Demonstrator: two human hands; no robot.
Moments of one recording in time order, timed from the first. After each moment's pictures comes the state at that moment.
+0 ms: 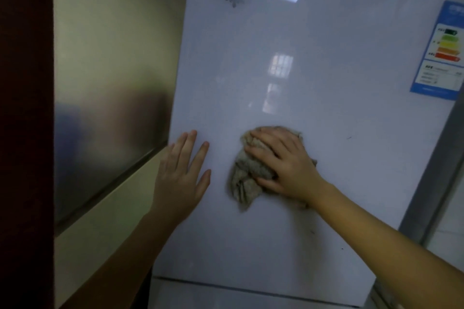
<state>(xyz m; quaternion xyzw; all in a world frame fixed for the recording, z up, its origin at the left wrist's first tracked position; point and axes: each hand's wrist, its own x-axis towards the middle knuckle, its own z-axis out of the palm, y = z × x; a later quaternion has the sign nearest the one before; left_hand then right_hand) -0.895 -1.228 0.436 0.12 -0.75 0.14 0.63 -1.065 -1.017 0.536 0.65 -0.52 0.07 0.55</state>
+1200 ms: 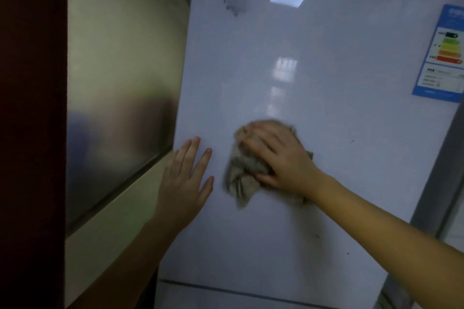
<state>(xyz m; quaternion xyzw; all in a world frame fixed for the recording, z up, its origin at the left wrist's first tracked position) -0.889 -1.227 0.431 0.12 -0.77 0.13 0.61 -1.054 -1.030 0.555 0.67 -0.51 0.07 0.53</state>
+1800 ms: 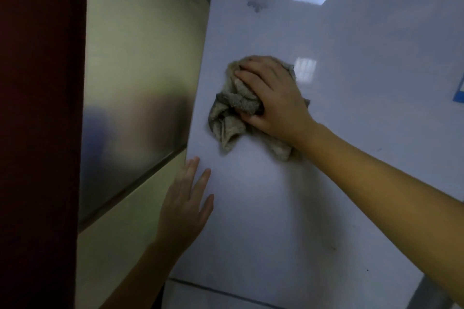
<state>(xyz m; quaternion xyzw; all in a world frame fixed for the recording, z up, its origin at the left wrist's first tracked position) -0.876 -1.229 0.384 0.14 -0.77 0.07 0.62 -1.016 -1.104 0.648 0.67 -0.46 0.17 0.56</state>
